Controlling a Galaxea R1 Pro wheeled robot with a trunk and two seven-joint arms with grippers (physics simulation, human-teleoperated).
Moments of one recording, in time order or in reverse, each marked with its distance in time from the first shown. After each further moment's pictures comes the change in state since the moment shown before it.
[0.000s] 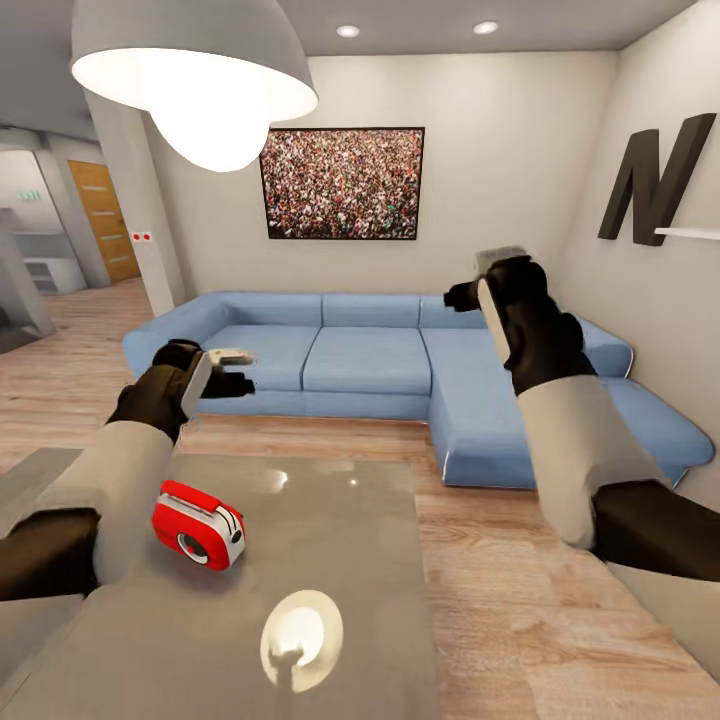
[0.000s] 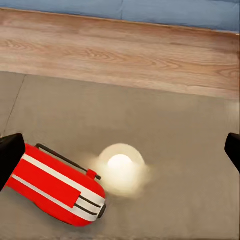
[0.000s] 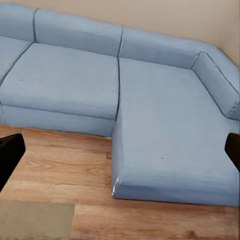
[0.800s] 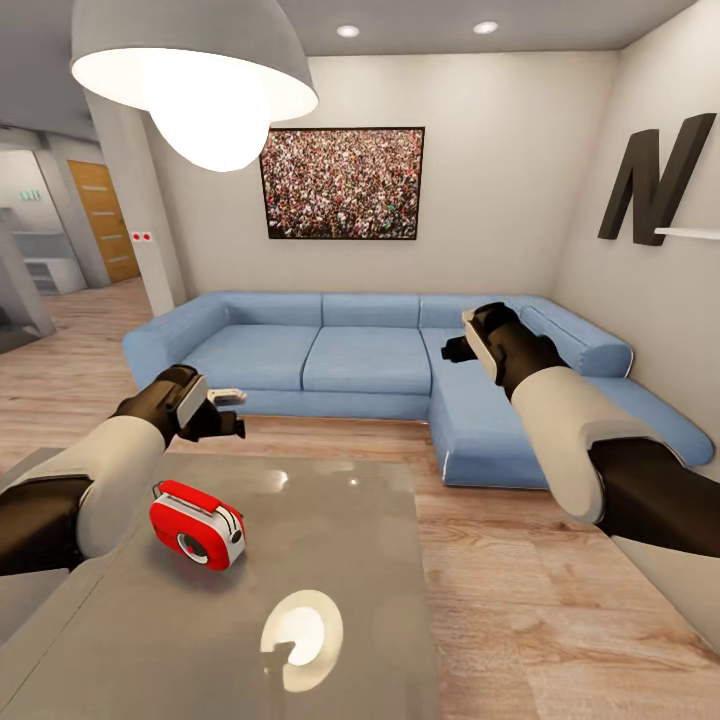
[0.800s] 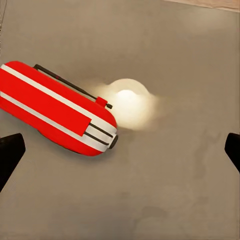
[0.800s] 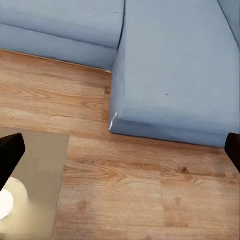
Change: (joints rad) left arm -0.079 0.047 -0.005 0.379 0.006 0.013 -0.009; right arm -0.085 -0.014 -0.005 0.525 -0.002 -0.133 0.000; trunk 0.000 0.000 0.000
